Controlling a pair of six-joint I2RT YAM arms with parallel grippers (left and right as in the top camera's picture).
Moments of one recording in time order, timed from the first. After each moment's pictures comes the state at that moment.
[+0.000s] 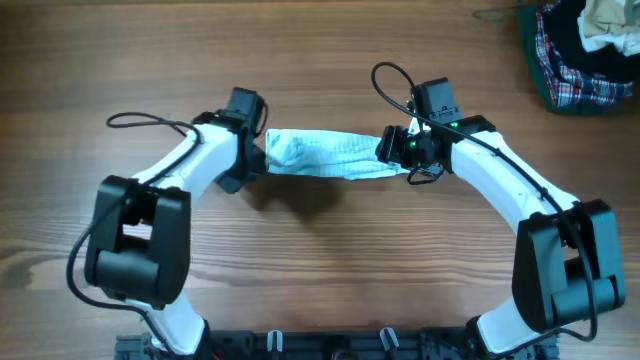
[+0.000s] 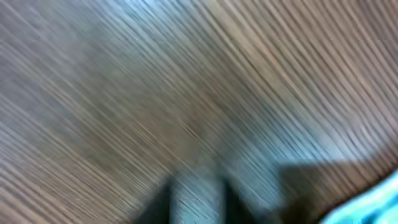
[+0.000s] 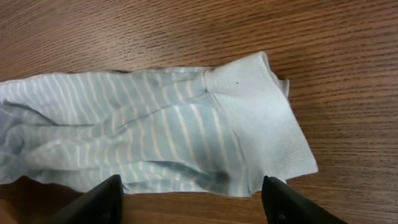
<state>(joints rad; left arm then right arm) -0.25 1.88 1.15 -0.76 -0.15 -1.09 0.26 1.74 1.09 -0.57 -0.19 0.50</state>
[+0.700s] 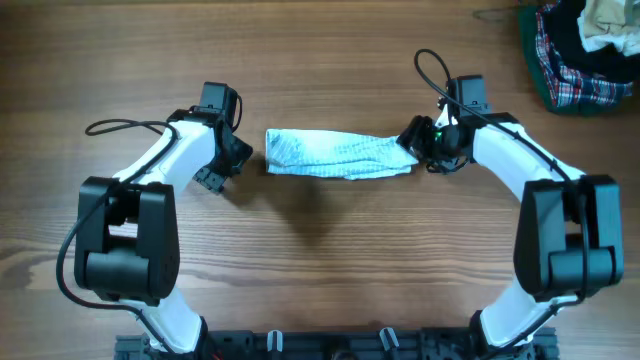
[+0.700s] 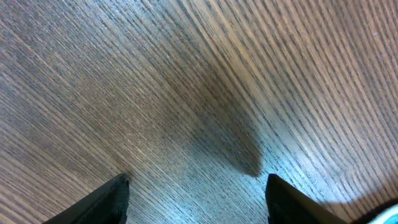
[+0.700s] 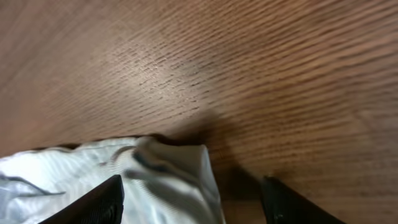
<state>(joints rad) -0.15 1.88 1.15 -0.73 -0.08 -1.07 0.09 1.87 1.09 -0.46 -0.30 0.58</state>
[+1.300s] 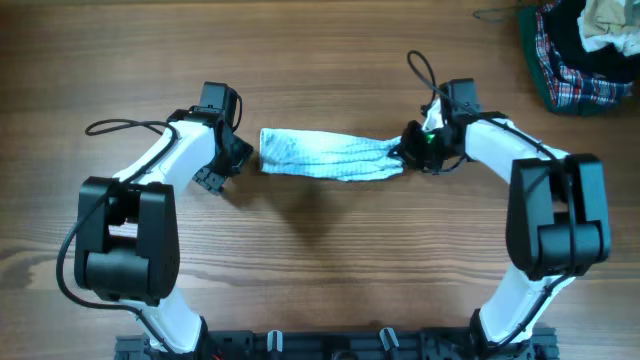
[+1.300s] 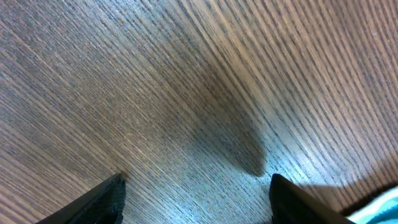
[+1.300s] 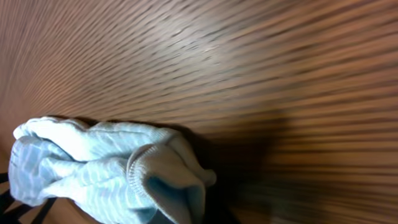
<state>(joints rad) -0.15 1.88 1.15 -0.73 -0.08 -1.07 0.08 1.97 1.12 -0.46 -0.54 0.56</state>
